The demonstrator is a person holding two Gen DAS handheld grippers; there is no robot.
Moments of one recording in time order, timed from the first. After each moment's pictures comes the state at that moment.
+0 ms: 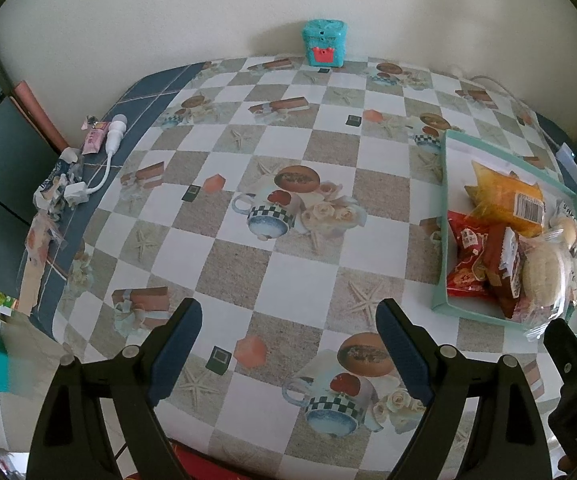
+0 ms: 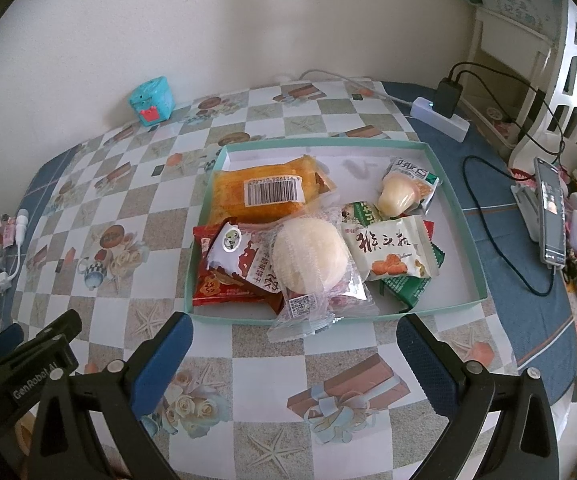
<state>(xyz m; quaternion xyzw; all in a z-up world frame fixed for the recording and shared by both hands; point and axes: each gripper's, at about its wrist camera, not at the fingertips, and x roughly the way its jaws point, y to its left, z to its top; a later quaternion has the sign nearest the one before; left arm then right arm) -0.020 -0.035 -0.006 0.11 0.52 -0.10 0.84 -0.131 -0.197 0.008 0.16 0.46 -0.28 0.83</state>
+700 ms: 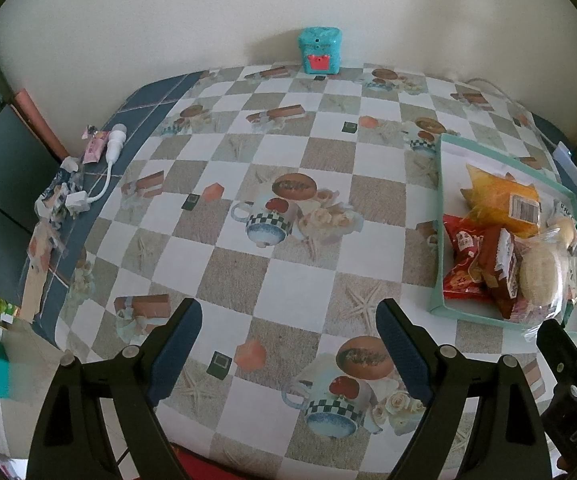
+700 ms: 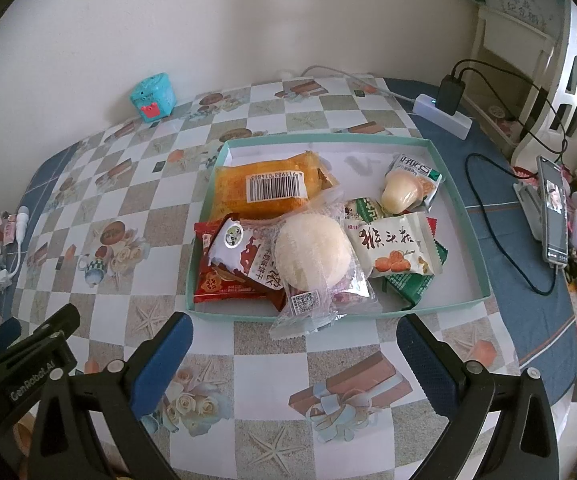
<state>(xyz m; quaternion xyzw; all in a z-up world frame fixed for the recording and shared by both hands) -0.023 -0.038 -0.001 0.12 0.51 -0.11 0.85 -0.130 -0.199 0.006 0.16 0.46 -0.28 0.83</state>
